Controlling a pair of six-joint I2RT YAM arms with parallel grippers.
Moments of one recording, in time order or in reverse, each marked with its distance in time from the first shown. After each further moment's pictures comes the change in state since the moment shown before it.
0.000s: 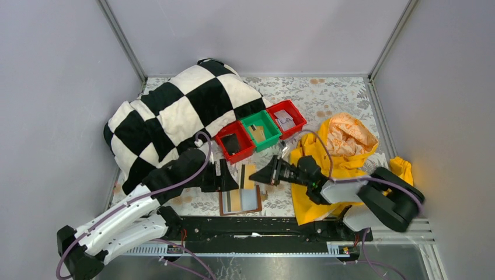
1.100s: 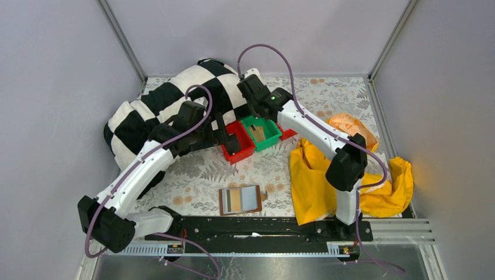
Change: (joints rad) left arm 0.289 0.438 0.530 -0.194 -0.212 0.179; right arm -0.054 0.465 1.664 -1.995 0.948 -1.081
